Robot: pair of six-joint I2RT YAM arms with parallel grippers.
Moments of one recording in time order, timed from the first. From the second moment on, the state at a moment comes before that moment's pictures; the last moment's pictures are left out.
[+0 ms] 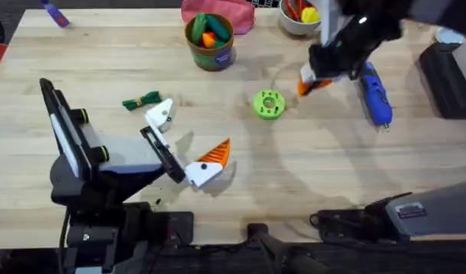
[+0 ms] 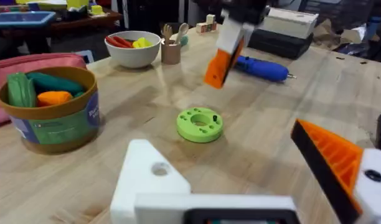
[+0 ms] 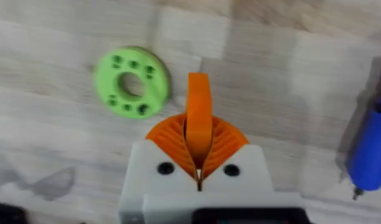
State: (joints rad) left arm 0.04 0.01 0.01 -0.09 0.97 0.02; right arm 0.25 1.65 1.36 -1.08 -0.05 0.12
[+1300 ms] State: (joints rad) left arm 0.04 0.01 0.01 -0.09 0.97 0.02; right arm 0.34 1.66 1.06 -0.29 -1.49 0.39
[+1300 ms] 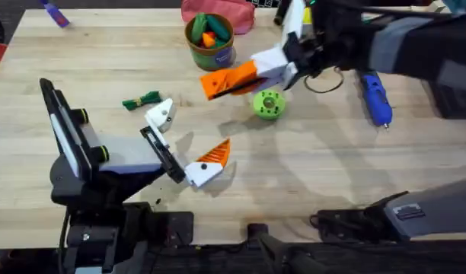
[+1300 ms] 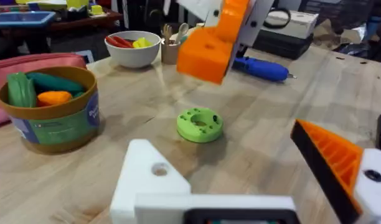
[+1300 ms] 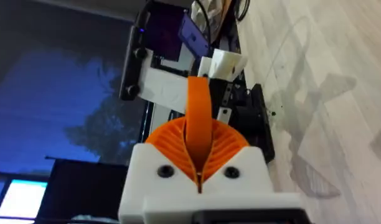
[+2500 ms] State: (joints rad) left arm 0.04 0.01 0.01 -0.09 0.97 0.02; right arm 0.52 1.89 1.12 -0.18 -1.55 0.39
